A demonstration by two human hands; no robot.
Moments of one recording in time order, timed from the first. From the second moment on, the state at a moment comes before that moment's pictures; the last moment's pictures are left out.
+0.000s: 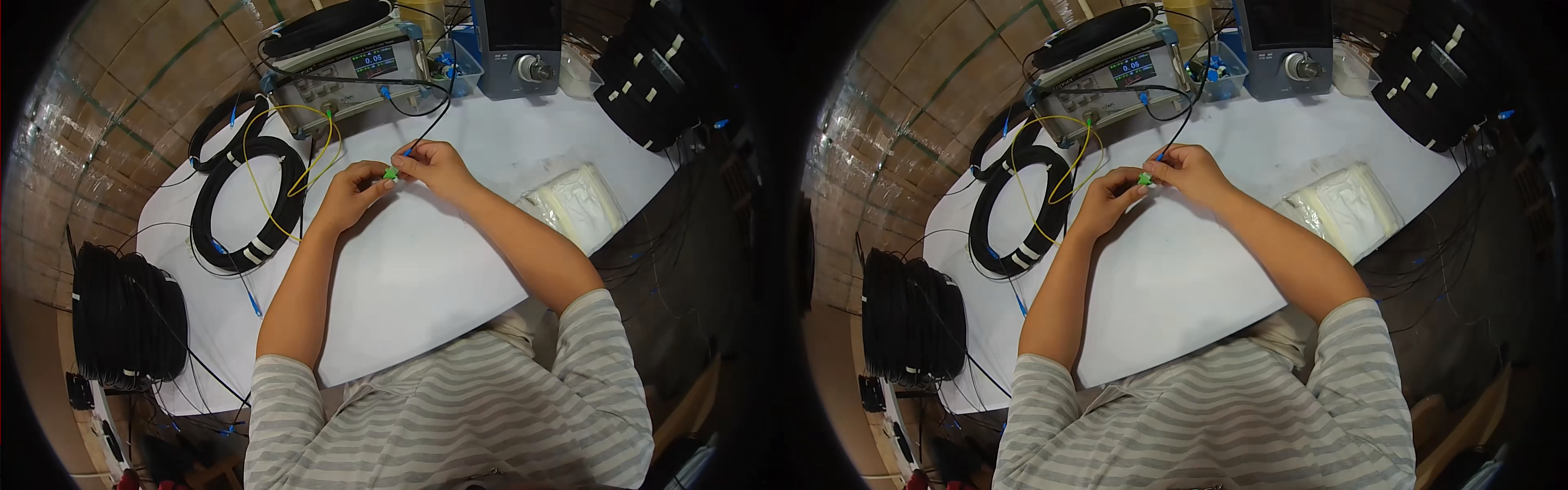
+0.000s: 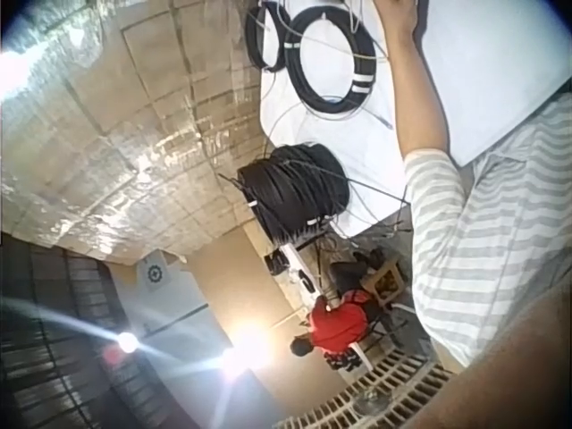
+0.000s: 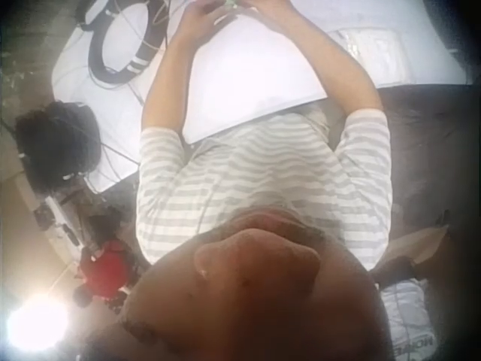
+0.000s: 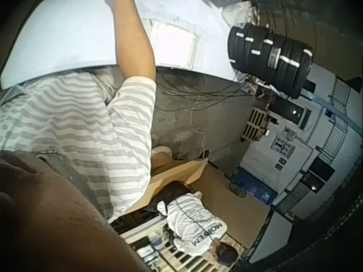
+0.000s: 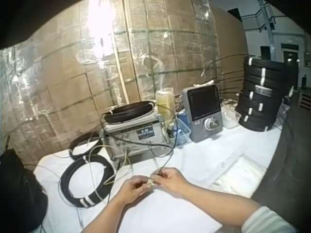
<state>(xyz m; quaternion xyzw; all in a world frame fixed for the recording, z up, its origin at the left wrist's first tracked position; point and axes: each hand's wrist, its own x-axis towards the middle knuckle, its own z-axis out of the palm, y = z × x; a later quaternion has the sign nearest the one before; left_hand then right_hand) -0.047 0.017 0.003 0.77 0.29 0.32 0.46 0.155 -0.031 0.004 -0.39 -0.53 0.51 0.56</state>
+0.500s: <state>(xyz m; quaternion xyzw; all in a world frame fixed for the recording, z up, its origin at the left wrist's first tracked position) -0.046 0.012 0.002 0.76 0.33 0.32 0.46 0.153 -0.032 0.000 -0.42 -0.57 0.46 0.54</state>
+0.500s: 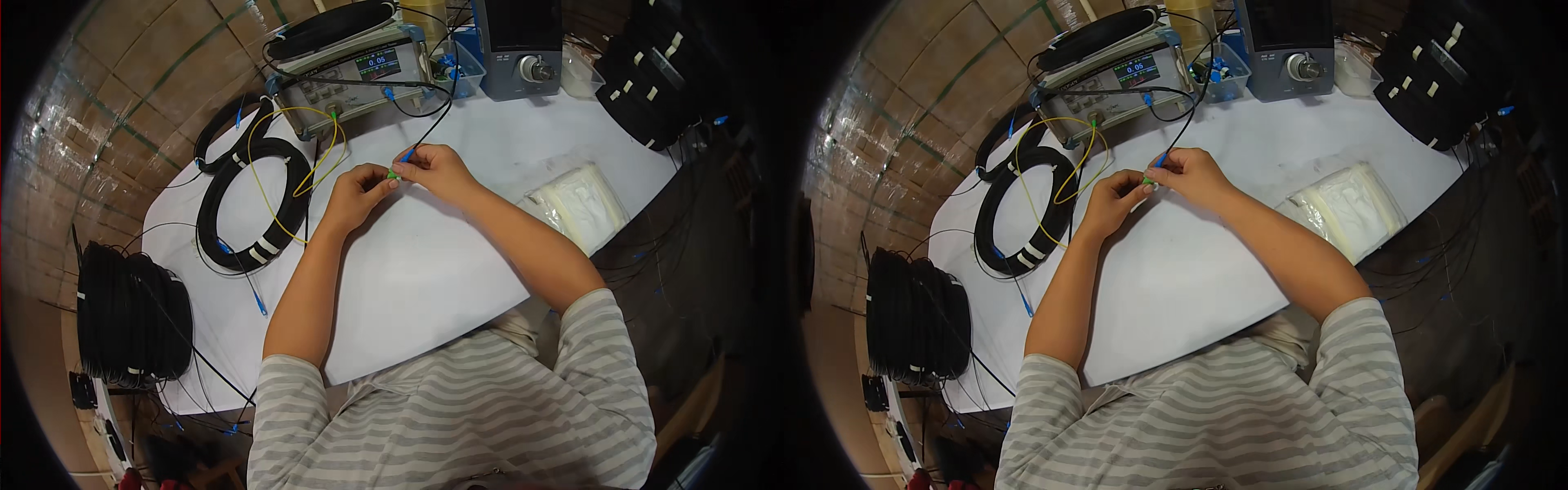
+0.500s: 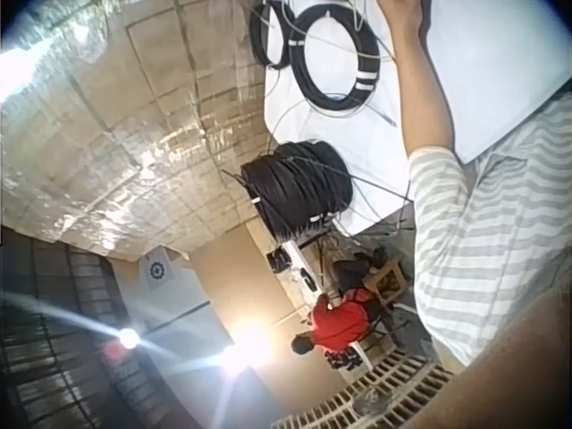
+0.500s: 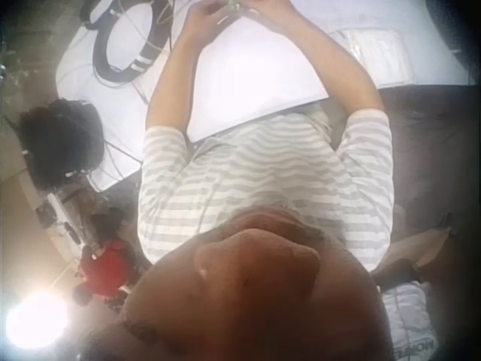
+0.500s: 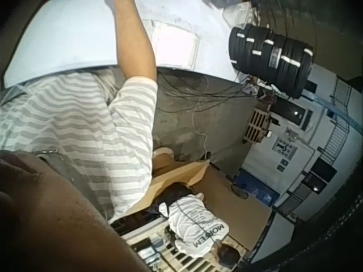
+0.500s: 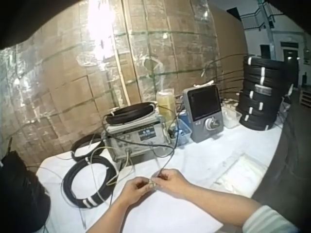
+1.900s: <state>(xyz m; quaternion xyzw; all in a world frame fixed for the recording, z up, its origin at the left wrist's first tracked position) -0.044 0.008 0.016 0.74 0.38 0.31 0.47 0.157 -0.034 0.008 -0.41 -0.54 0.52 0.52</state>
